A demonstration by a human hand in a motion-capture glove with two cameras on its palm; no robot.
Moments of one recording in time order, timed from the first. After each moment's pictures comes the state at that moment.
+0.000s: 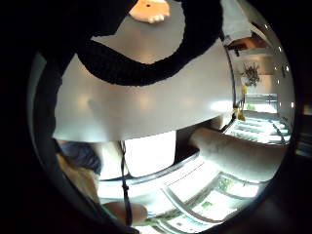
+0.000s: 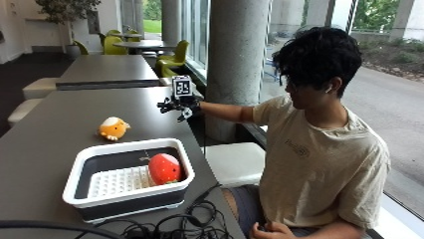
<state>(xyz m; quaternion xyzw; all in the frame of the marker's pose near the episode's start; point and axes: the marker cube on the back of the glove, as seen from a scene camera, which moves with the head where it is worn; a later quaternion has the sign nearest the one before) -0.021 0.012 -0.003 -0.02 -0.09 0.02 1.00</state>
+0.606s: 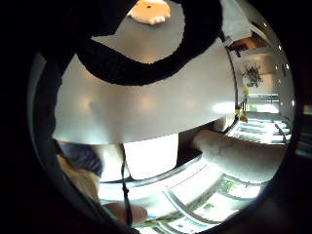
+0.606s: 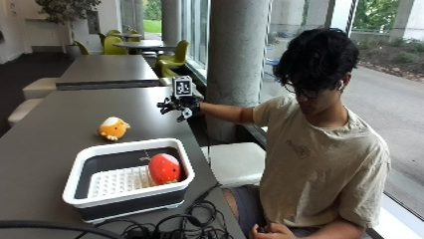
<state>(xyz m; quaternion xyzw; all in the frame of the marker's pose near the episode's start) -0.005 0.009 0.001 0.01 -0.05 -0.04 1.00</state>
